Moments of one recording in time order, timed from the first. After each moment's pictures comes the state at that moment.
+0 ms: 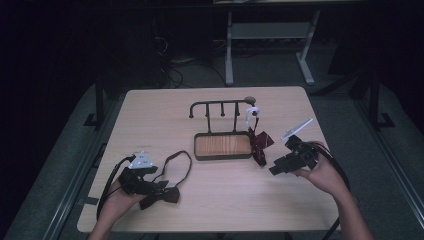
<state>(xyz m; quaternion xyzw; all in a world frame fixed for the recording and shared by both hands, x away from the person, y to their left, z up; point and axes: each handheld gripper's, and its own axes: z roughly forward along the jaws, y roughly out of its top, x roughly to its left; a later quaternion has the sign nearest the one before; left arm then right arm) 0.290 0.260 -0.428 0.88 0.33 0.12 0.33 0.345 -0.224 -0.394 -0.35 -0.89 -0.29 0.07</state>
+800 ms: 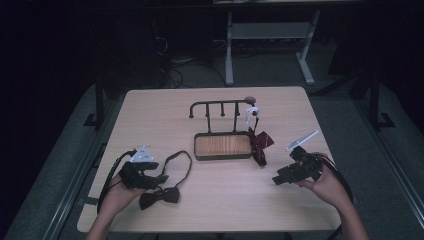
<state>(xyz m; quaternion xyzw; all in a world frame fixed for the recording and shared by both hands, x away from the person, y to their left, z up) 0.304 0.258 -0.420 0.88 0.33 0.12 0.33 0.325 -0.236 -0.418 -0.36 -0.88 -0.30 0.08</state>
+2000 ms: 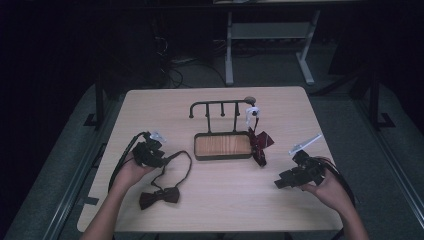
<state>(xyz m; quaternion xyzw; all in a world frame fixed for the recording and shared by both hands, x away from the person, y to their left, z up) 0.377 0.239 -0.429 0.91 0.34 0.10 0.22 0.318 -0.243 -0.424 -0.37 -0.87 -0.31 0.08</state>
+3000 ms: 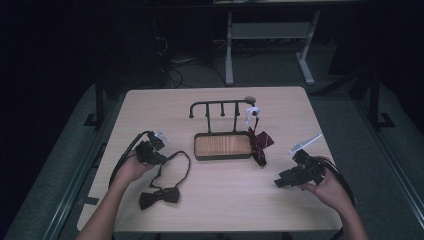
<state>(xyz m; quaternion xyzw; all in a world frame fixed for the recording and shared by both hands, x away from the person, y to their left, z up) 0.388 0.238 -0.430 0.93 0.31 0.07 0.19 0.321 -0.245 -0.427 -0.37 -0.87 -0.31 0.08</state>
